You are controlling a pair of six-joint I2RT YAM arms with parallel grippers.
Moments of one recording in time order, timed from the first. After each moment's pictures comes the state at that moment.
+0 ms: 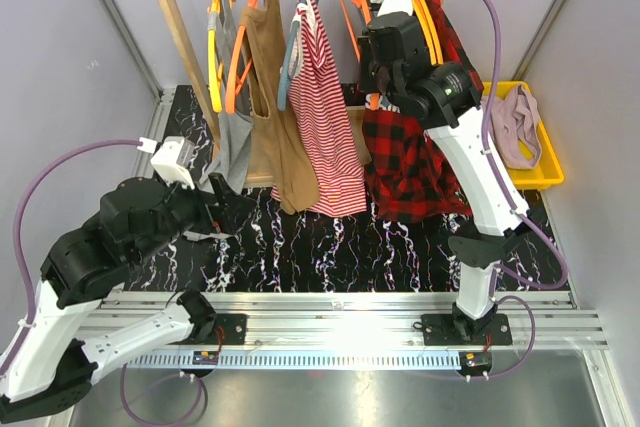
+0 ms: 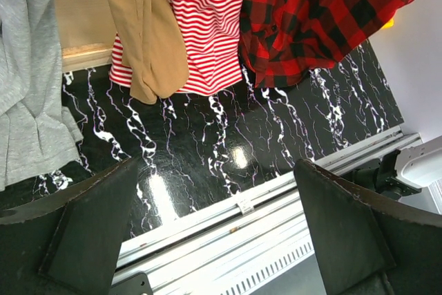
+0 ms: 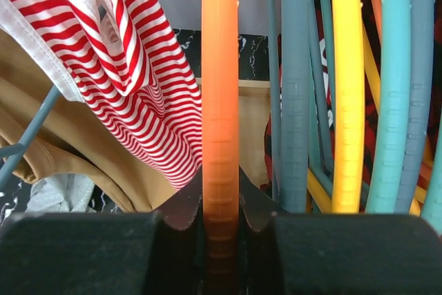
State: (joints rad) left arm -0.81 0.74 1.37 -1.06 -0.22 -0.56; right arm 0.70 1.90 2.58 -1.10 0.46 0.30
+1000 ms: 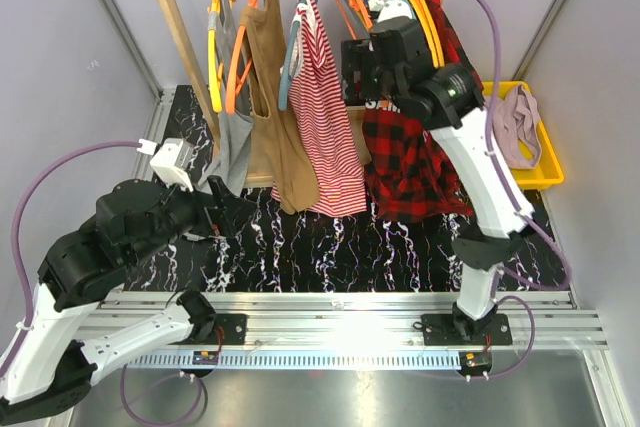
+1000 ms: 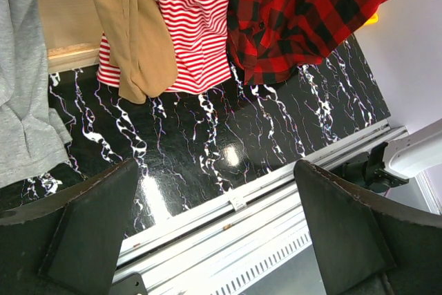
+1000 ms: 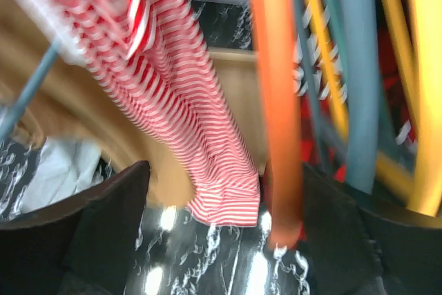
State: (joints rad) left arm -0.81 0.72 1.36 -1.05 -0.18 -0.56; right arm 0.69 1.90 2.59 -1.16 0.40 0.31
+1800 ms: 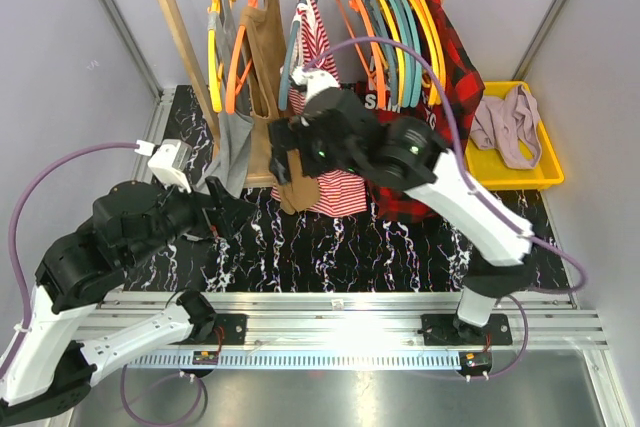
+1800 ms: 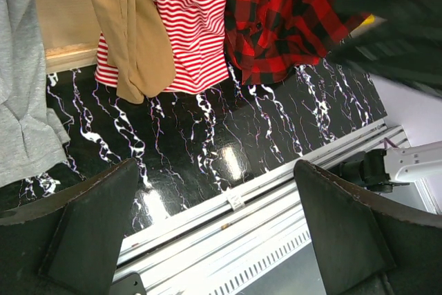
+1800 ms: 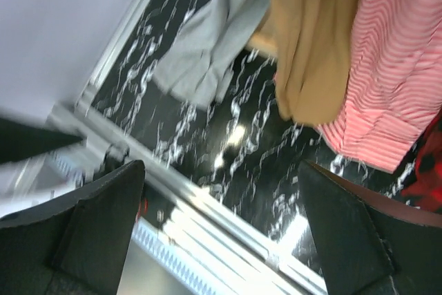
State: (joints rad) left arm -0.81 0.71 1.37 -1.05 -0.18 -0.56; right arm 1.10 1.73 2.30 -1.15 0.26 0.52
